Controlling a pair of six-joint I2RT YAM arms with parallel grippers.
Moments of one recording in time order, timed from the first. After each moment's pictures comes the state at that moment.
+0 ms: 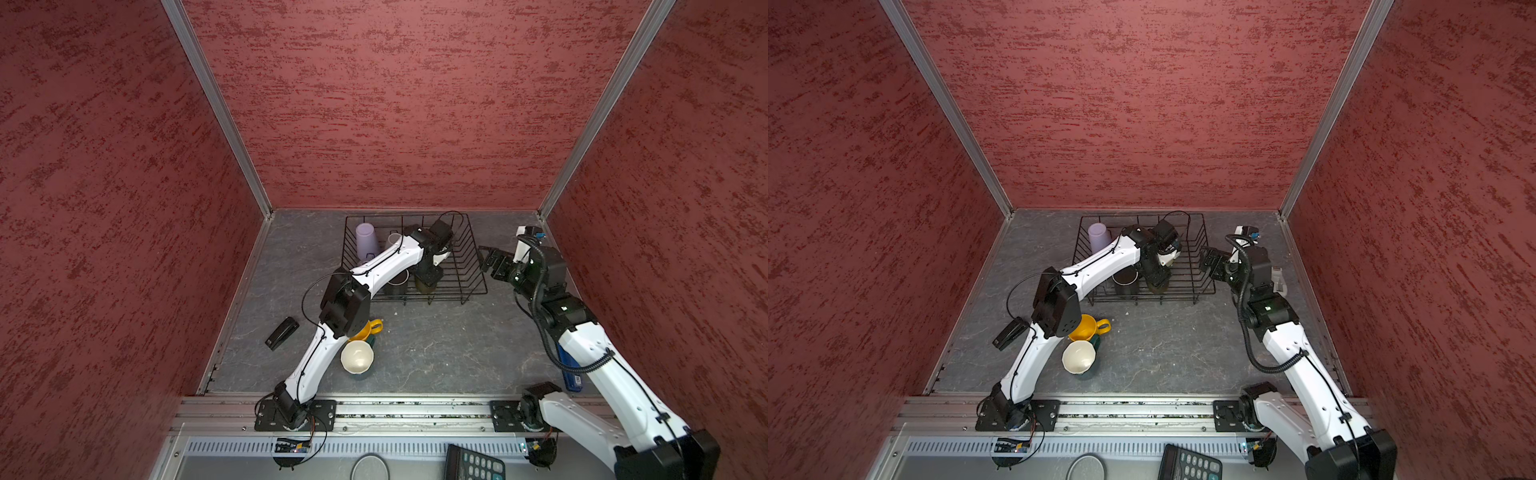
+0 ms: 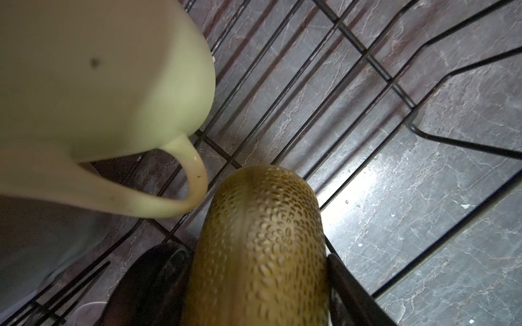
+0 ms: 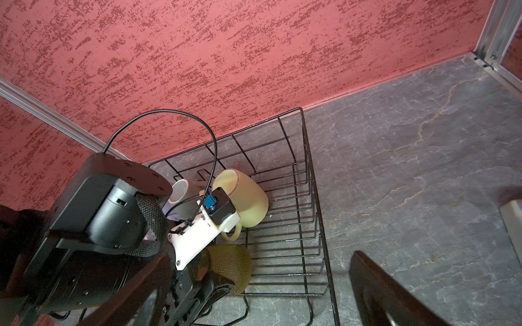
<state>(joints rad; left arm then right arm) -0.77 2.35 2.24 -1.22 -0.03 0.07 0.24 0.96 0.85 -0.25 -0.02 0.51</state>
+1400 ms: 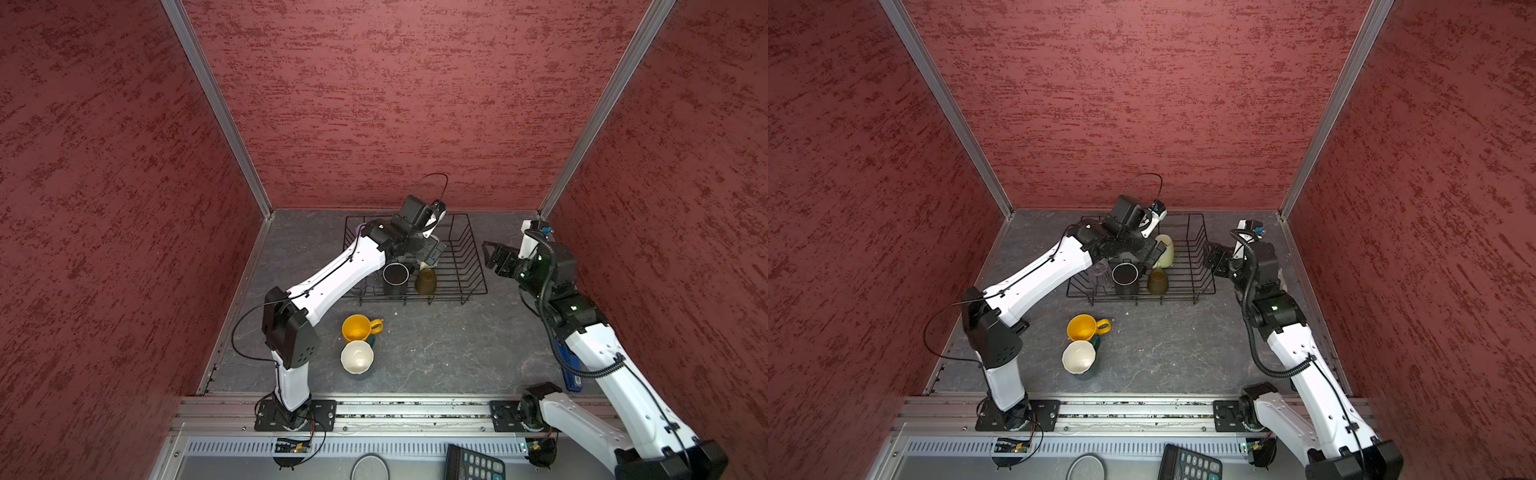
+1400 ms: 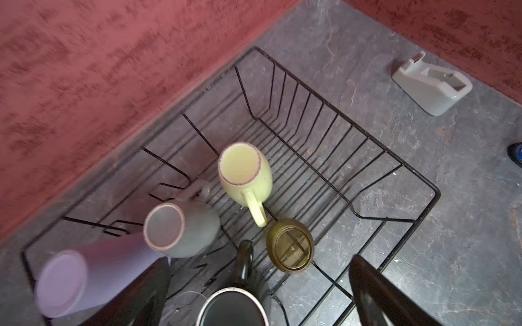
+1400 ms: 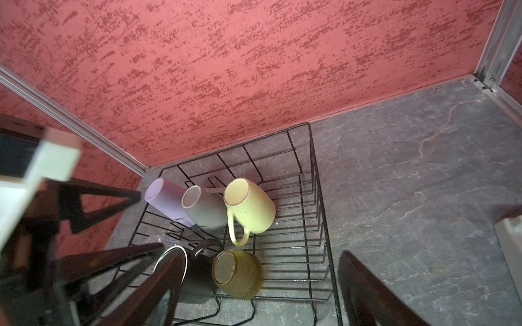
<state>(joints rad) -0.74 1.81 1.85 -0.74 -0.11 0.05 0.24 0.96 0.95 -0.34 -0.06 0.47</state>
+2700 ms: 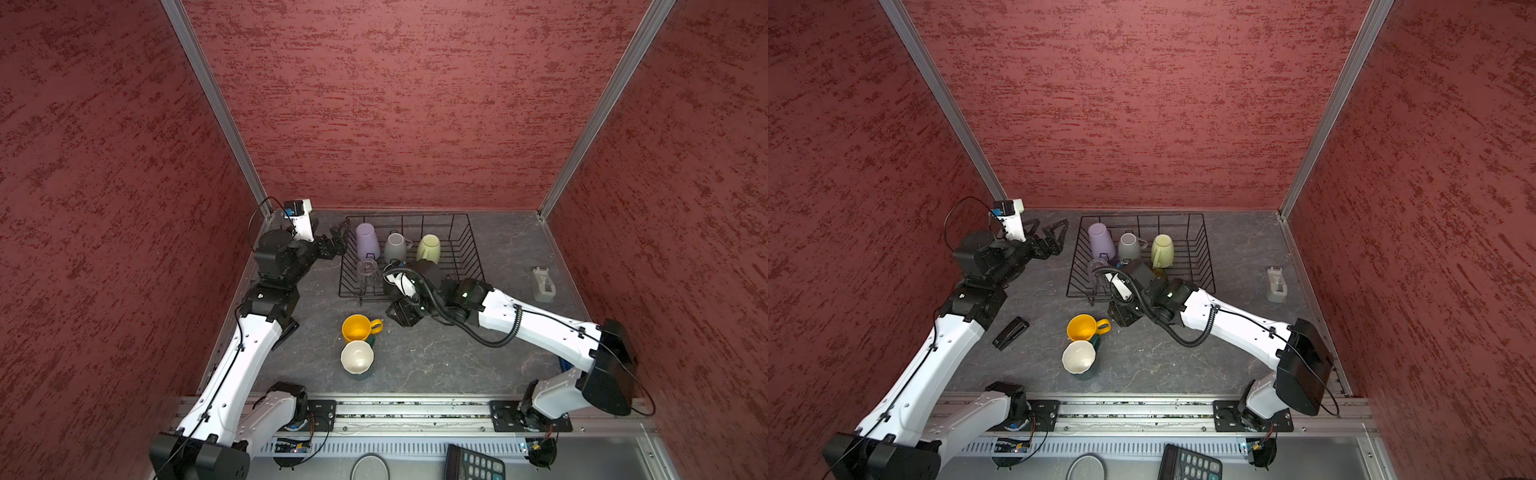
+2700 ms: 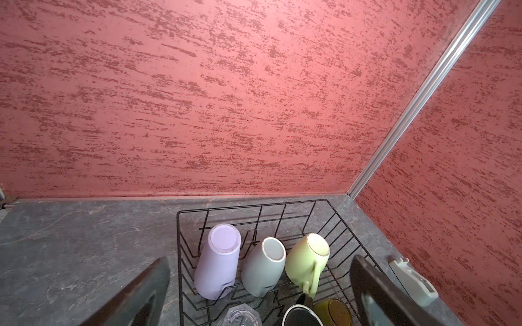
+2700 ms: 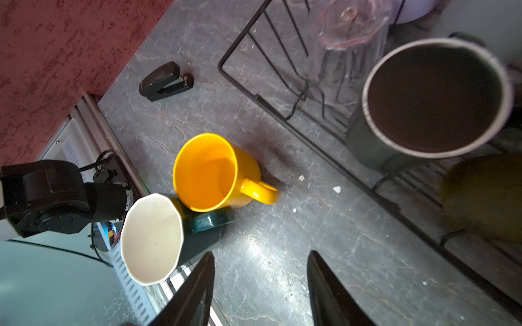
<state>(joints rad) -0.13 0.99 0.97 -0.06 0.23 -0.30 0.98 1.51 1.24 -0.58 -0.16 0.35</state>
